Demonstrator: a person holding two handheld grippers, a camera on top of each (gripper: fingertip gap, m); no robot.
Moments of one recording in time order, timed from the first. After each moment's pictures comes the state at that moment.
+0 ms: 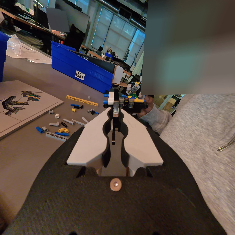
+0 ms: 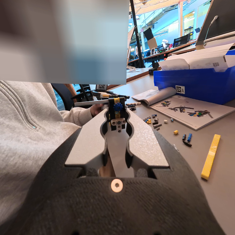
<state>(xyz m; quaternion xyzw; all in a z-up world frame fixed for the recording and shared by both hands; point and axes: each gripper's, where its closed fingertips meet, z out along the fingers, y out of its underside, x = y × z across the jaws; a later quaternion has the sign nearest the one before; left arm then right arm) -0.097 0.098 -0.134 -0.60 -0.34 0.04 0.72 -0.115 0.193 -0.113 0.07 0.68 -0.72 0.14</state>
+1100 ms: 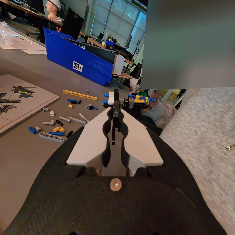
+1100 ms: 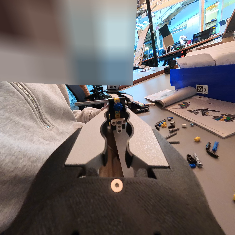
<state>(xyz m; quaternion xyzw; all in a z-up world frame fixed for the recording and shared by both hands) -0.098 0.115 -0.143 -0.64 -0.33 0.04 0.69 -0.092 0.176 -0.109 0.04 0.66 -0.72 0.20</state>
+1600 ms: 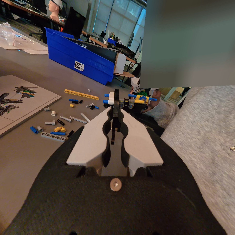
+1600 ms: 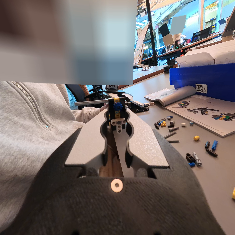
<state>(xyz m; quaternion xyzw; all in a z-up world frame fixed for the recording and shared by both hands) -0.098 0.116 -0.144 -0.64 -0.34 0.05 0.69 -0.093 0.178 -0.110 0.04 0.67 -0.72 0.20</state>
